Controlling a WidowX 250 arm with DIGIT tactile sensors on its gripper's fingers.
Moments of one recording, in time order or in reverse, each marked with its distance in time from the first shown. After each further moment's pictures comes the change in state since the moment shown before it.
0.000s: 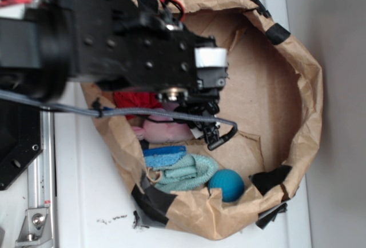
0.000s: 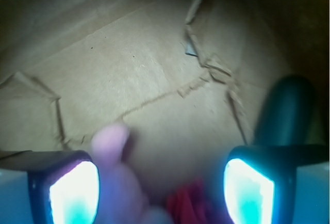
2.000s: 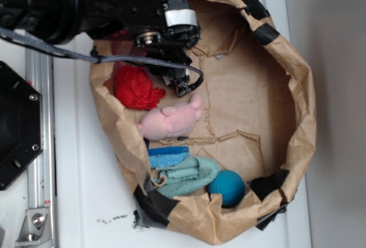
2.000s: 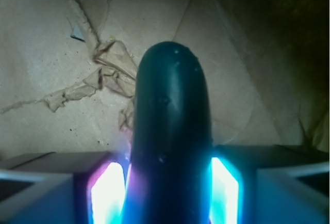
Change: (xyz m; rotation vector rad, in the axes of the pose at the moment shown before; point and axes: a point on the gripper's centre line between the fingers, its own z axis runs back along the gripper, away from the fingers) arm -0.003 0.070 -0.039 0.072 0.003 -0.085
